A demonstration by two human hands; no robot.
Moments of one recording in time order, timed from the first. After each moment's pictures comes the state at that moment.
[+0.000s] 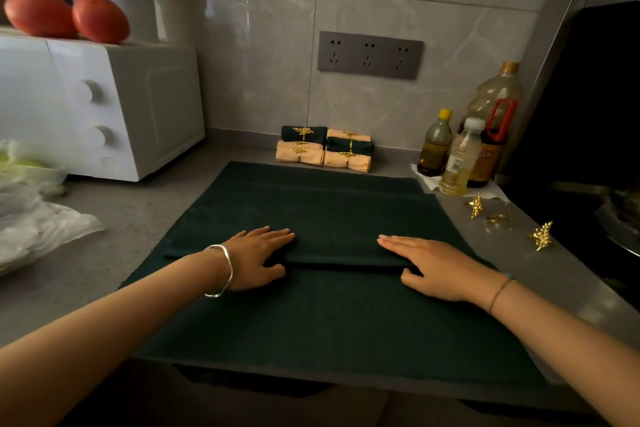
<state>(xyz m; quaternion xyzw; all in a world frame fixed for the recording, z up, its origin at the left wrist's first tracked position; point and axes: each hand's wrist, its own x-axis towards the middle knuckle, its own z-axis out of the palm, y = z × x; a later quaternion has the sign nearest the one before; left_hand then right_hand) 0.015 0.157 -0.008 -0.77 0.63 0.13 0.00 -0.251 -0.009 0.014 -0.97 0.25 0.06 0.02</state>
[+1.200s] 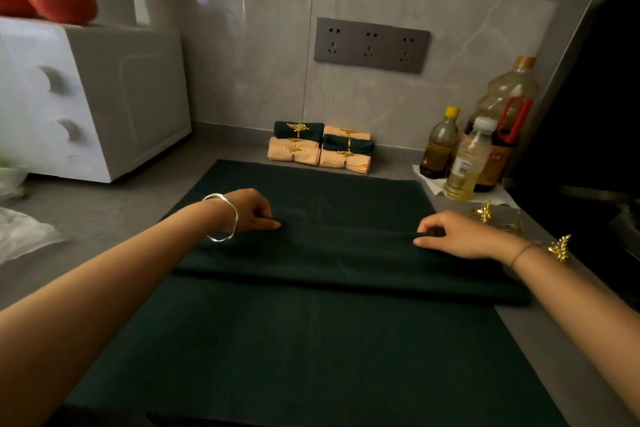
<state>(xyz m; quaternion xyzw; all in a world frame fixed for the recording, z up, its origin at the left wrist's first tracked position) 0.068 0.083 0.028 -0.79 0.58 0.18 -0.08 -0.238 -0.097 0.036 -0.92 0.33 0.01 0.19</state>
